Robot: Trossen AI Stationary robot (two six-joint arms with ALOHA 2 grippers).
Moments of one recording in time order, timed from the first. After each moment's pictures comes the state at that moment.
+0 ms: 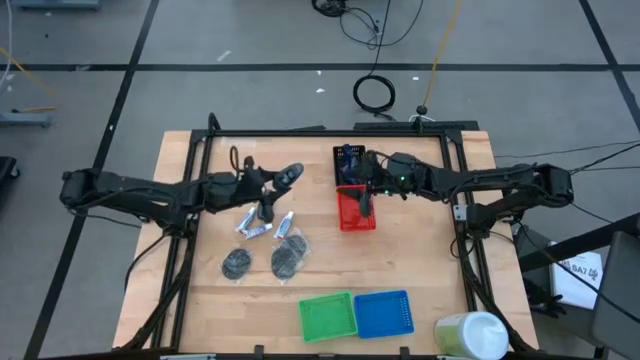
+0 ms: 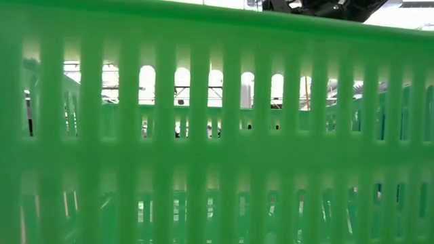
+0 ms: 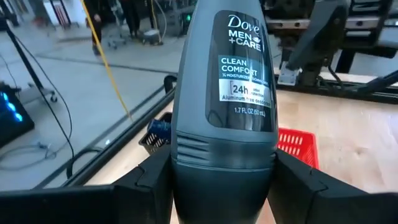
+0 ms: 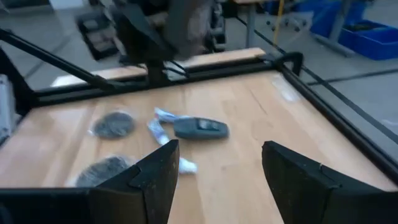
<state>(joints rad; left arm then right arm) 0.04 1.02 0.54 0.27 -0.35 -0.01 -0.17 1.31 0.79 0.26 -0.05 0.09</state>
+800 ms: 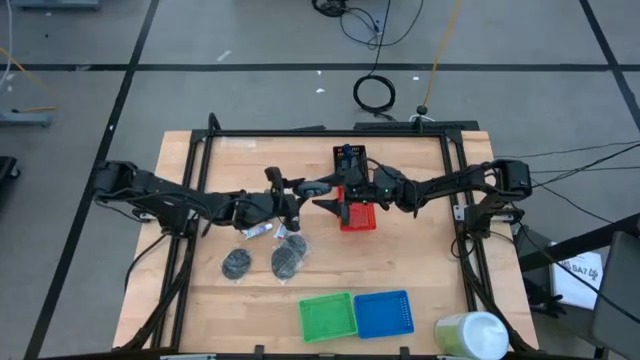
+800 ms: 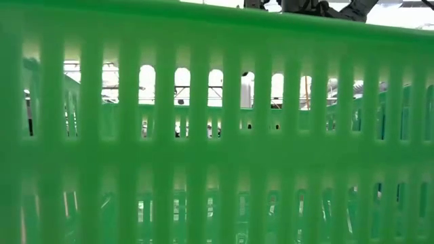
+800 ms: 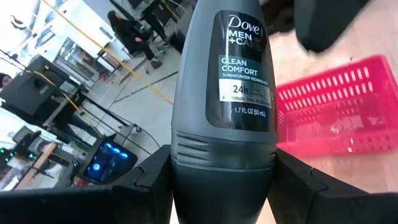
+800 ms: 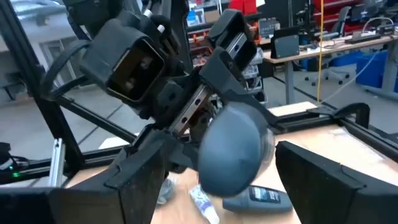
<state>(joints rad) -0.12 1.39 0.75 0.32 -0.69 0.47 -0.13 1.65 0.79 0.91 -0.13 0.21</state>
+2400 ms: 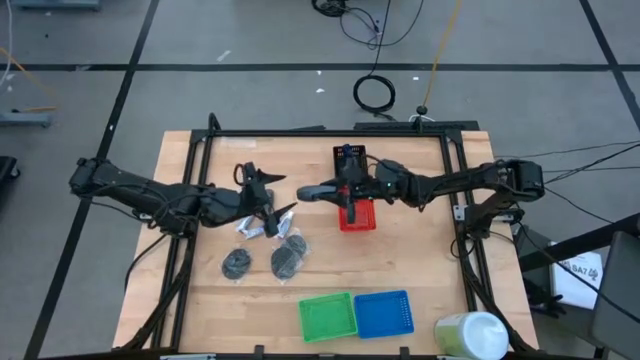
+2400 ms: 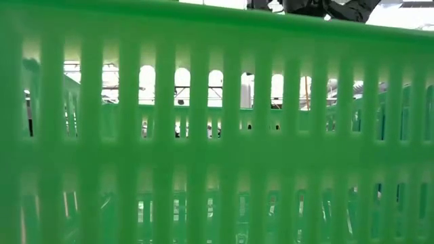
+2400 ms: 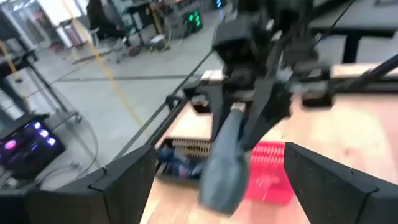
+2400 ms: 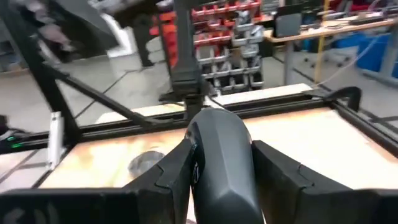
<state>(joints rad) -0.24 1.12 0.90 -0.07 -0.66 0.04 -0.16 1.54 0.79 0.71 -0.18 0.15</state>
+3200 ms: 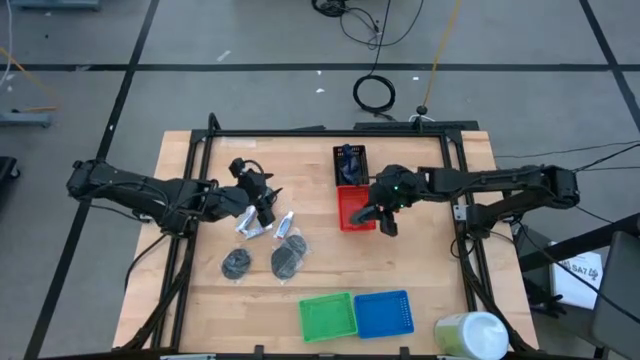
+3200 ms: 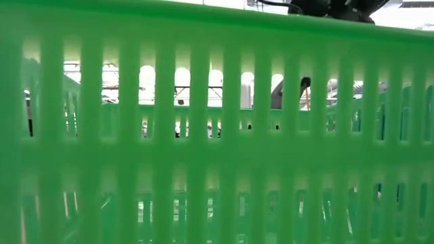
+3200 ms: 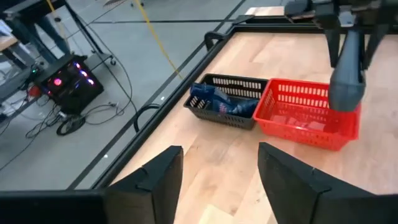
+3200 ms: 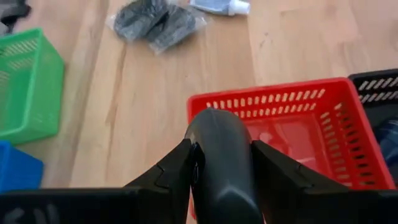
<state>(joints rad) -0.17 1.09 0.89 -0.39 -0.74 -0.16 -0.16 1.25 0.79 -0.33 -0.23 0.00</state>
